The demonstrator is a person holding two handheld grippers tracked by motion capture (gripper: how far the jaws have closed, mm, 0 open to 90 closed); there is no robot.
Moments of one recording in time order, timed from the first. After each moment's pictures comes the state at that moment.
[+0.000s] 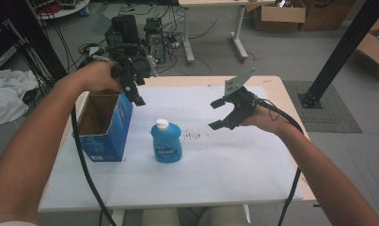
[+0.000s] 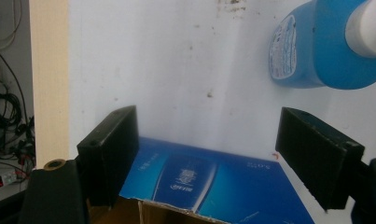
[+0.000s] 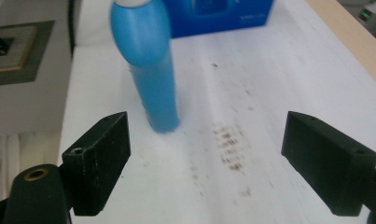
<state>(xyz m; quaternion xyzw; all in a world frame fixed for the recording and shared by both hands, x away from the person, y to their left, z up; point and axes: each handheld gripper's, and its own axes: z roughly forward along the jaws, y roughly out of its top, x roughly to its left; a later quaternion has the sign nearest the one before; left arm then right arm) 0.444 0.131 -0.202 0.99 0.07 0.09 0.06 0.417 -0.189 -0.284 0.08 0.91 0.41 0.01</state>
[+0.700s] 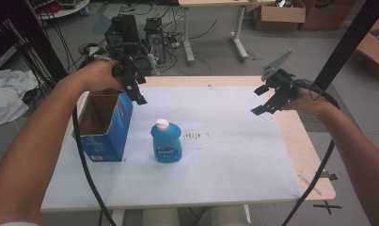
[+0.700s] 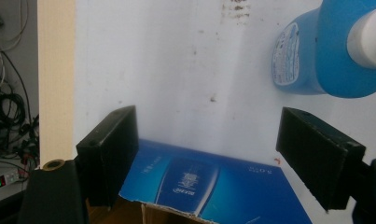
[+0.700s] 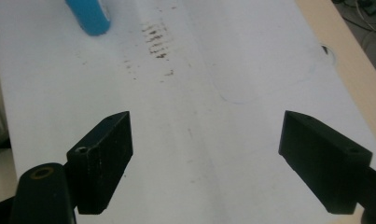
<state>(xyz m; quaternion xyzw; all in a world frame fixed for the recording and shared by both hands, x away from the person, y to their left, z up) 0.443 0.129 -0.200 0.99 0.08 0.10 0.07 0.441 -0.285 -0.241 0.15 0.95 0.27 0.08</state>
